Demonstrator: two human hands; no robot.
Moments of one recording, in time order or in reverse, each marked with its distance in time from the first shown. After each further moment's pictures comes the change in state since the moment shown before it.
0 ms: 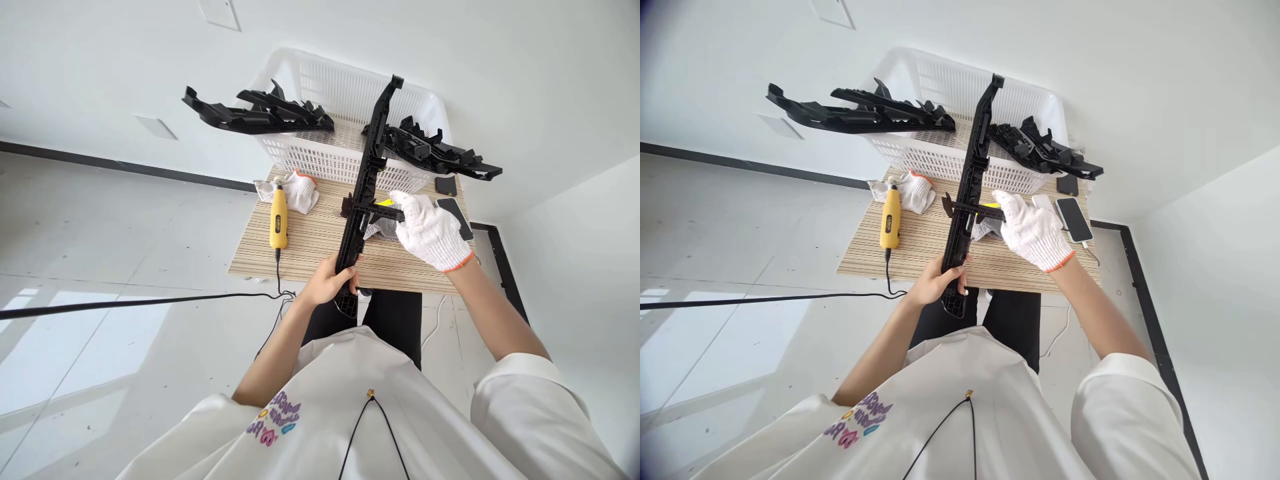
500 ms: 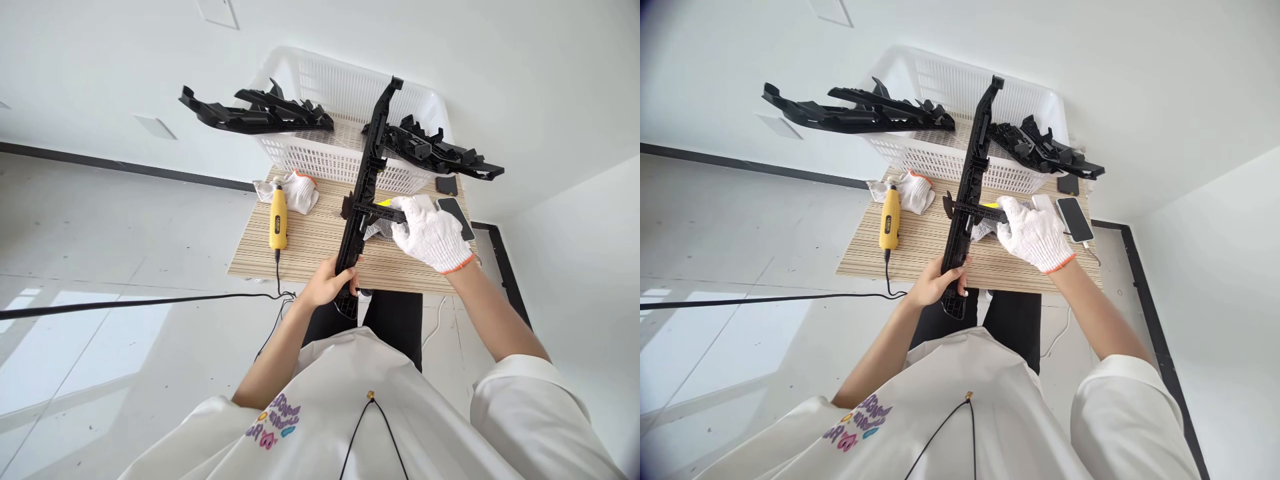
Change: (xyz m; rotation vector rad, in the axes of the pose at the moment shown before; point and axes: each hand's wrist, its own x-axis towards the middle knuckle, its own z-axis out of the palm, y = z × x) left_hand 0.000 0.002 0.000 -0.010 -0.006 -0.004; right_hand -0.001 -0.005 0.005 -0.006 0.030 0.061
